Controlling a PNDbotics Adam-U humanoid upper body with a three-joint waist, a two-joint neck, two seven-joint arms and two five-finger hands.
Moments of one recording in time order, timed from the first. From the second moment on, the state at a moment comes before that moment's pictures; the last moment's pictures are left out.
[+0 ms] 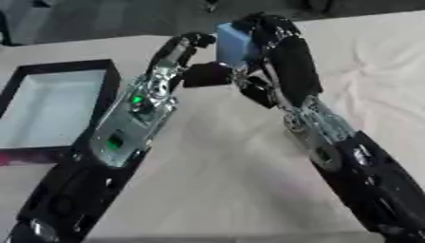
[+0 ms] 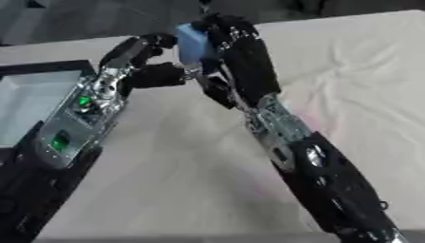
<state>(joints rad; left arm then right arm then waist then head) -0.87 0.09 -0.48 -1.53 -0.01 0.80 0.16 -0.65 -0.29 0.39 -1.55 1.06 -0.03 -0.49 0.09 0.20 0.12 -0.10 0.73</state>
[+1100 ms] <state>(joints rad) -0.87 0.04 -0.49 -1.47 0.02 0.72 0.24 -0.65 -0.29 0.40 -1.53 1.01 -0.06 -0.47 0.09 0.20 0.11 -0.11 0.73</state>
